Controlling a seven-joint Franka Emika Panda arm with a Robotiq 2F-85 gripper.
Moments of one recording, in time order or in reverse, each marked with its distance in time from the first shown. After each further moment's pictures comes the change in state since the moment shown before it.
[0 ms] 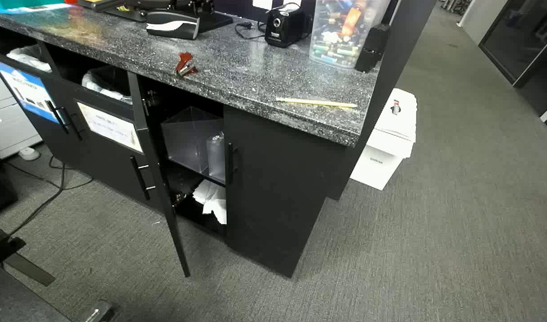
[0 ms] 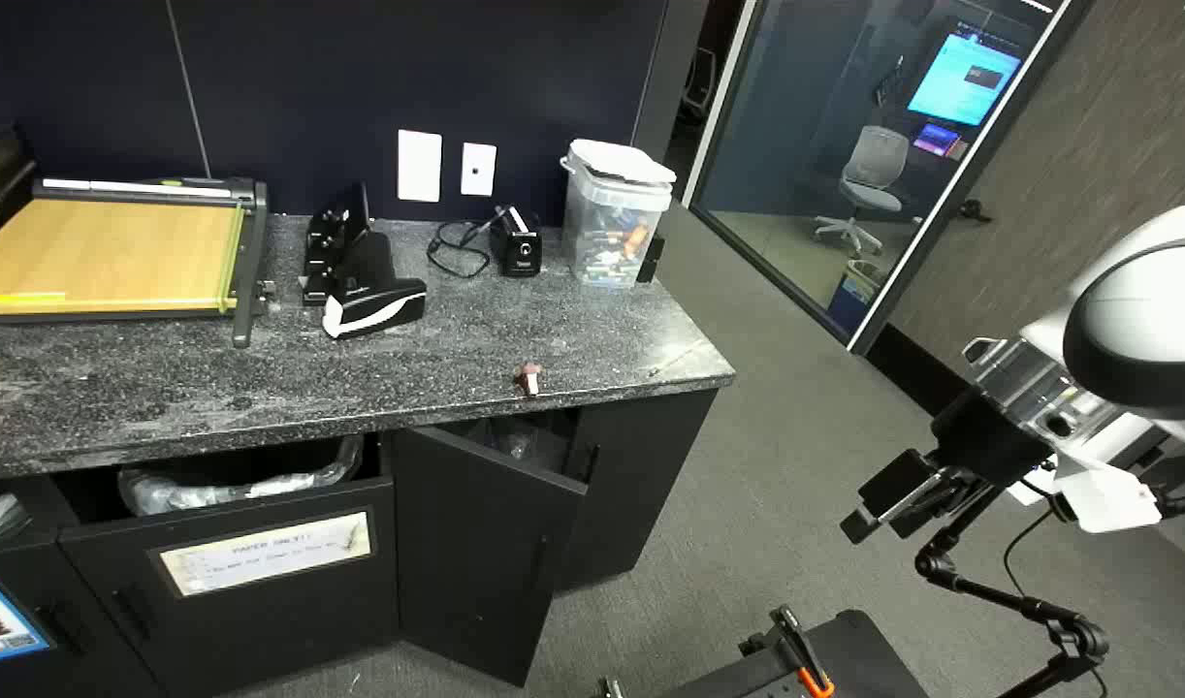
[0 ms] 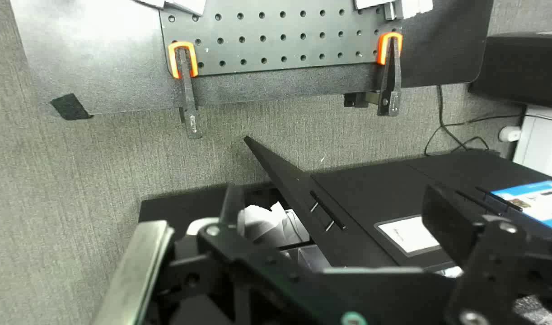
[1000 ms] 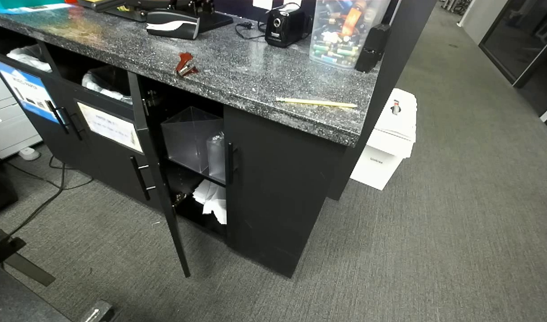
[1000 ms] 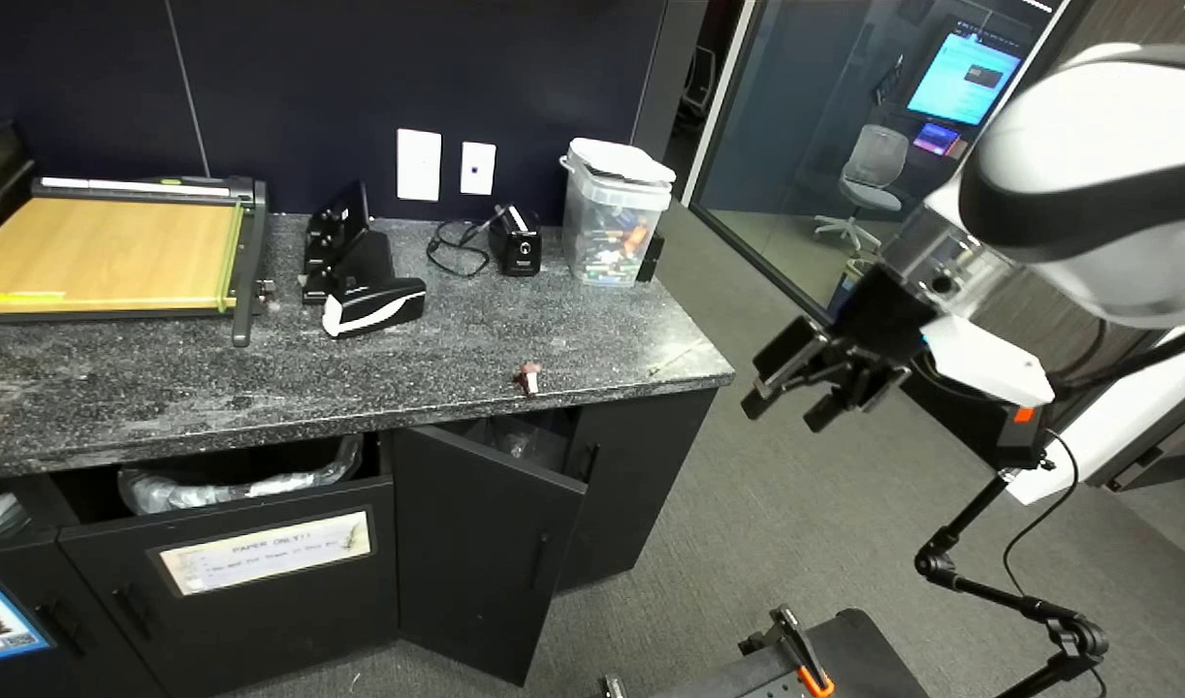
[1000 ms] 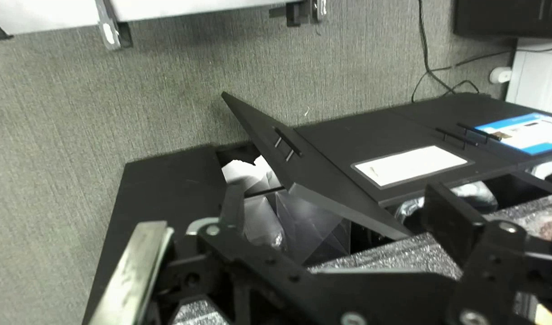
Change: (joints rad) arm 0.071 0.169 0.190 0.254 0.158 0.011 0.229
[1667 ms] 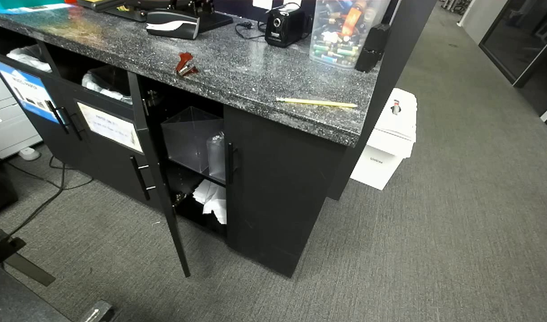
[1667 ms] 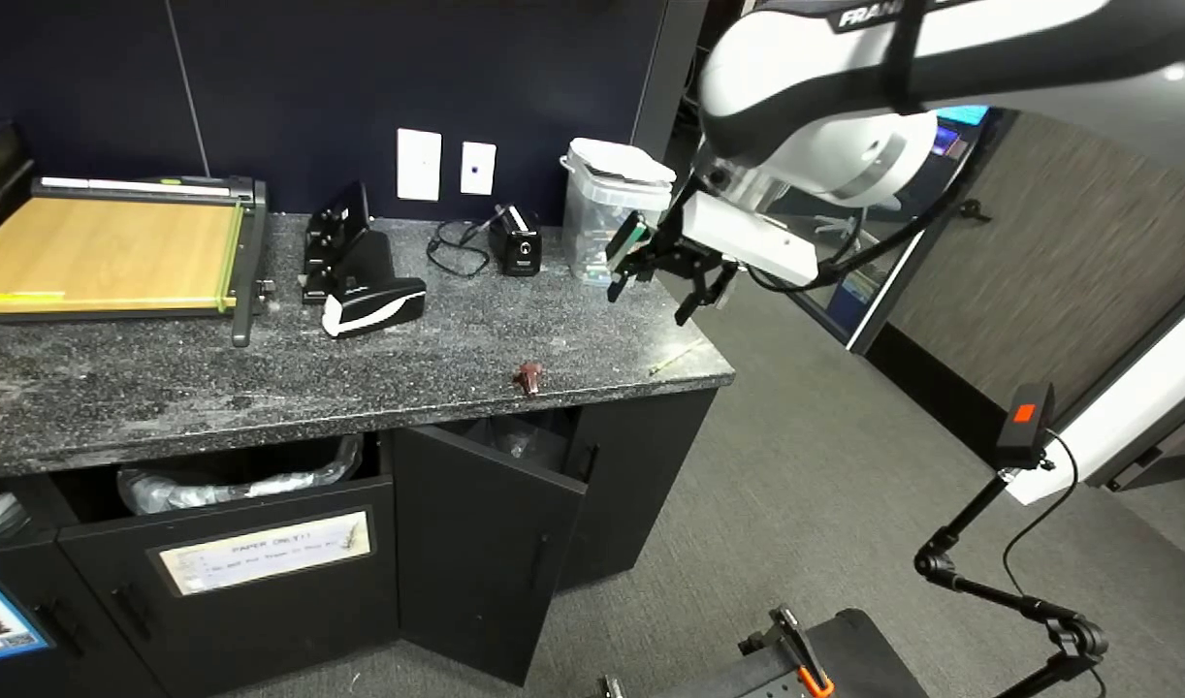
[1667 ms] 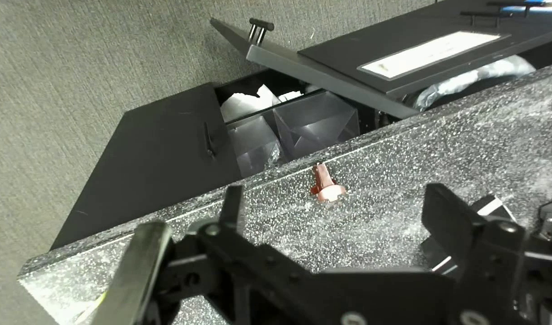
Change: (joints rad) arm 0.015 0.548 0.141 0.558 -0.037 0.090 0.329
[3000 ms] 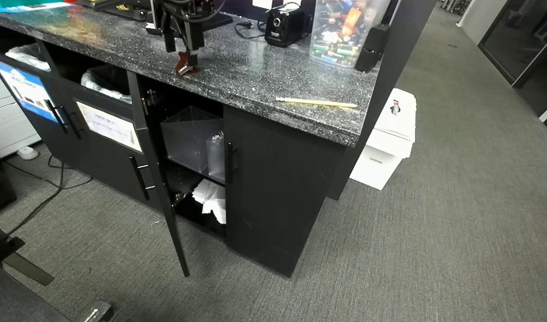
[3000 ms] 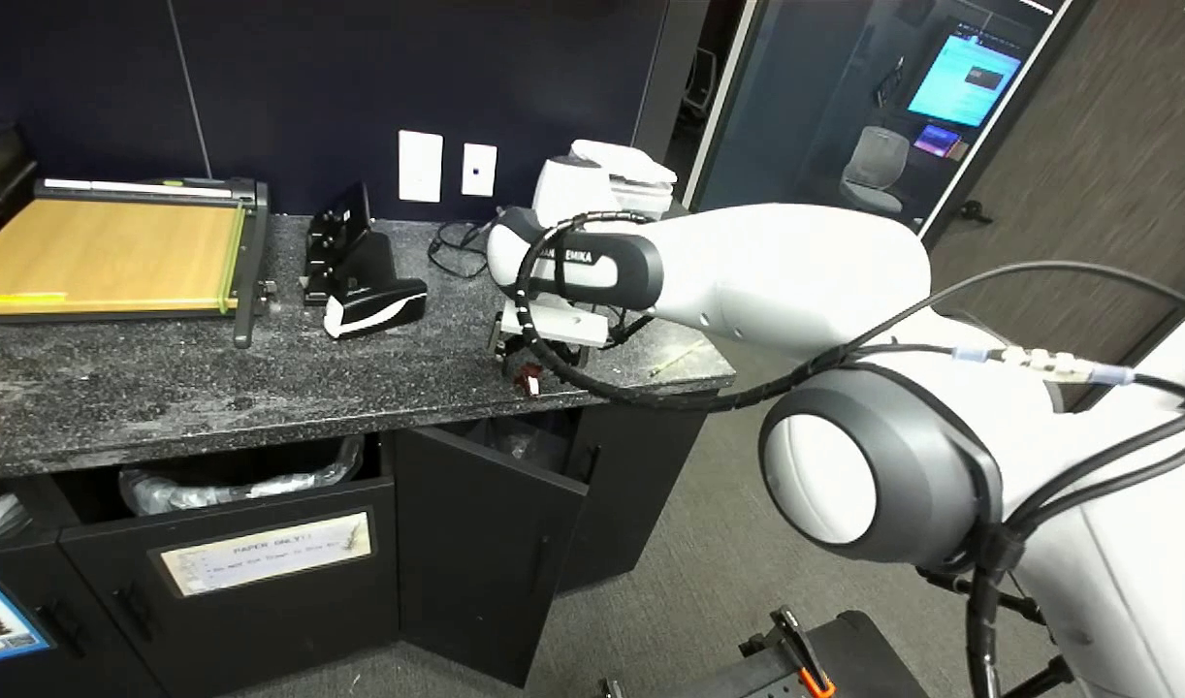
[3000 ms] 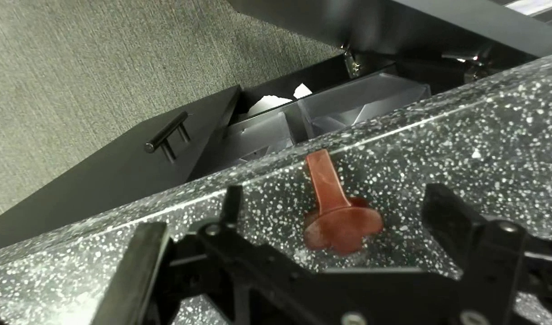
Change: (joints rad) arm 0.130 0.942 -0.032 0.976 -0.172 -0.188 0.261
